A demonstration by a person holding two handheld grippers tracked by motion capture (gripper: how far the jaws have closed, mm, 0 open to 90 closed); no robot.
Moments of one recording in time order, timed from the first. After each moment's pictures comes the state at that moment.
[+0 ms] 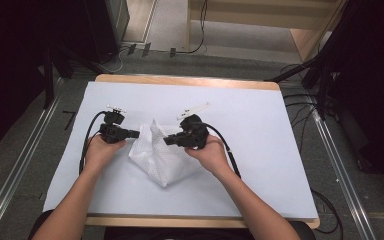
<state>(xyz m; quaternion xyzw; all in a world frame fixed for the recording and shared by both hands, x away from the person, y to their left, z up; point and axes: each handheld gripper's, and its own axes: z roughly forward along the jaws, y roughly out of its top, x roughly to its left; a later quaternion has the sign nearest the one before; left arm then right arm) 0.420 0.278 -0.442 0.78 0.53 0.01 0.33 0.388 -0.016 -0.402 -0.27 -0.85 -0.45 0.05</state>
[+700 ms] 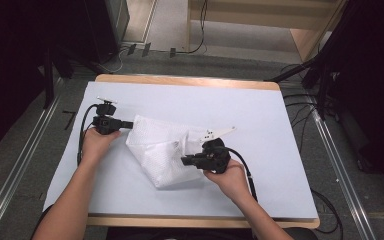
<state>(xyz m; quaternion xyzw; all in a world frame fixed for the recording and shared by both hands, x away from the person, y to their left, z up) 0.440 0.302 -0.437 0.75 0.56 0.02 0.35 0.327 -0.066 -0.419 -0.30 -0.83 -0.46 0.06</state>
